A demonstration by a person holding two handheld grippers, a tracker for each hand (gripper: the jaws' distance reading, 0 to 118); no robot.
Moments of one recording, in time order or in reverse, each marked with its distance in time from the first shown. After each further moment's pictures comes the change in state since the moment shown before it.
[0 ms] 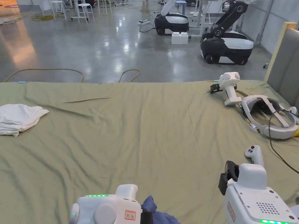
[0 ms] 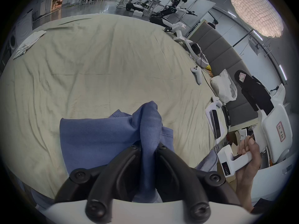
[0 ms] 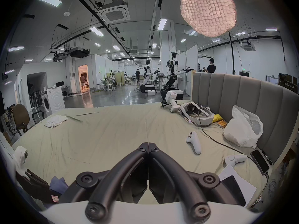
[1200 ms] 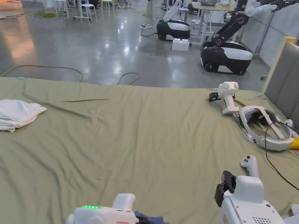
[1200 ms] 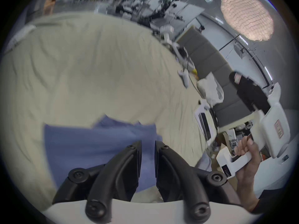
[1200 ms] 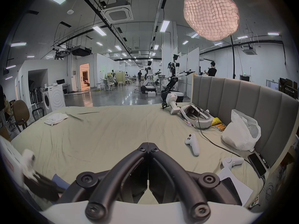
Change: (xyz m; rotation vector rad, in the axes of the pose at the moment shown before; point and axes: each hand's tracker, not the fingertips) left arm -0.028 -0.009 -0.017 0.096 -0.162 -0.028; right arm -0.006 0.003 0.012 0.011 -0.001 0.034
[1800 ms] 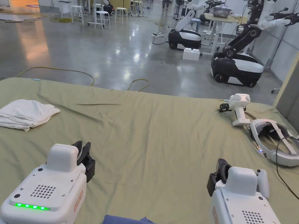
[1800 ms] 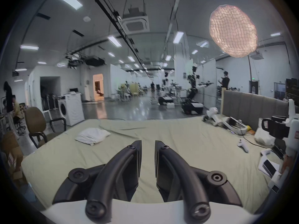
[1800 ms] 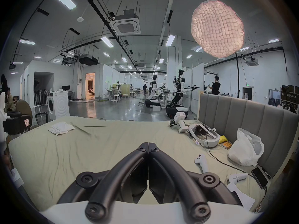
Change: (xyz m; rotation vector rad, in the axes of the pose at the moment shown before) left arm -0.018 0.019 0.124 0.893 0.664 -0.292; right arm -0.056 0.037 0.004 0.146 0.035 0.041
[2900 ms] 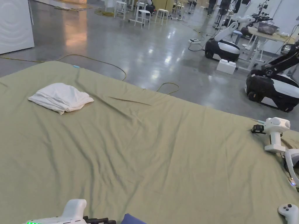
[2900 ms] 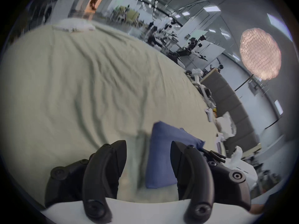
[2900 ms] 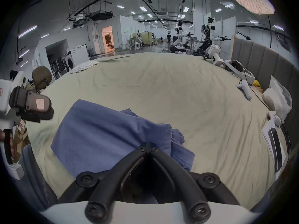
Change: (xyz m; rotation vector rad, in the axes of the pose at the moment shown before) left arm -0.068 -0.147 -0.007 -0.725 -0.421 0.559; right arm -0.069 -0.180 0.026 -0.557 0.242 0.031
